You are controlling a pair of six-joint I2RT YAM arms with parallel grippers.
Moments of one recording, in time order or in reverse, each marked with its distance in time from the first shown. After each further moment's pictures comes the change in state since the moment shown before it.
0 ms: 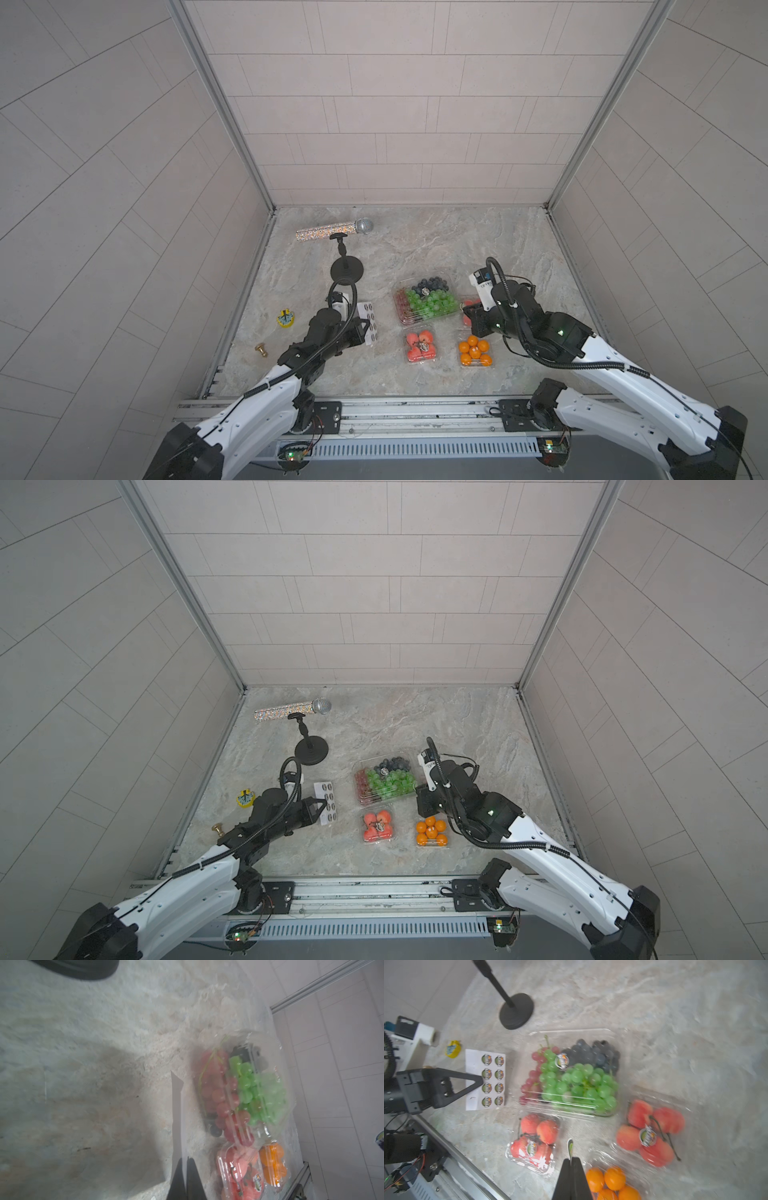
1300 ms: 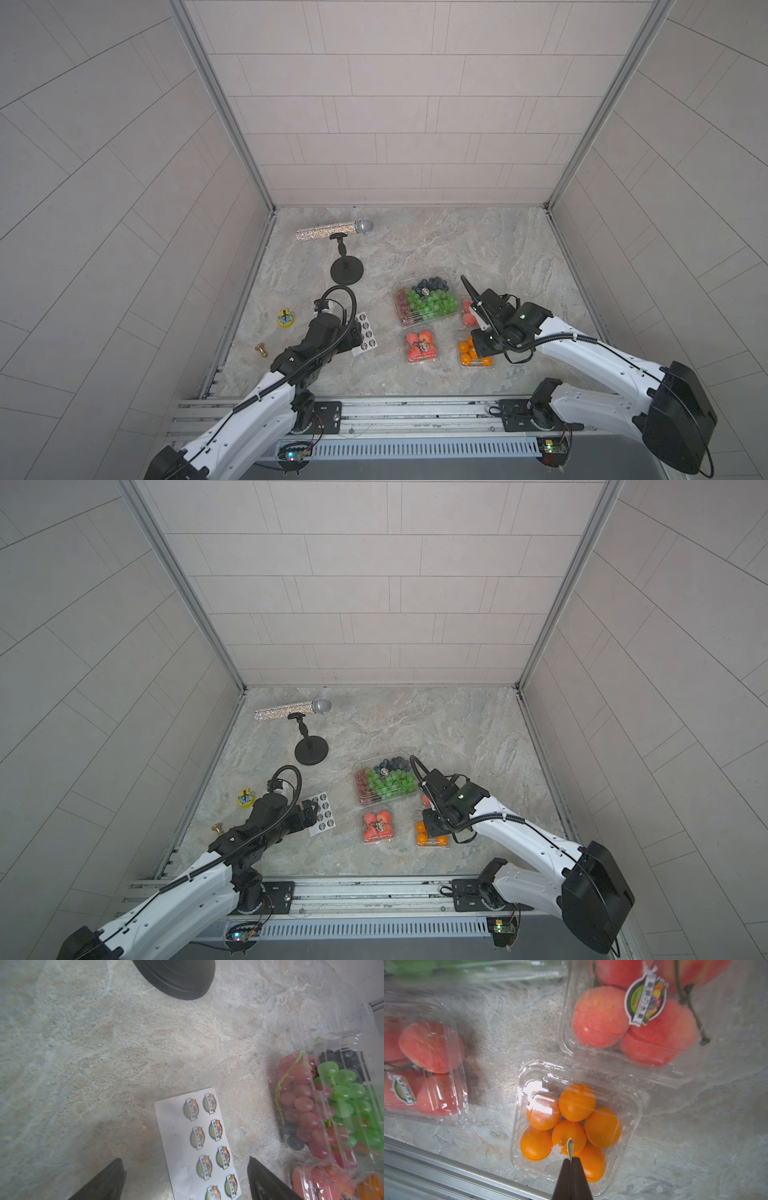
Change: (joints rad) left arm 0.000 -0.152 0.031 -0.342 -0.323 0.075; right arm -0.012 0.274 -0.069 -0.219 -0.051 0.057
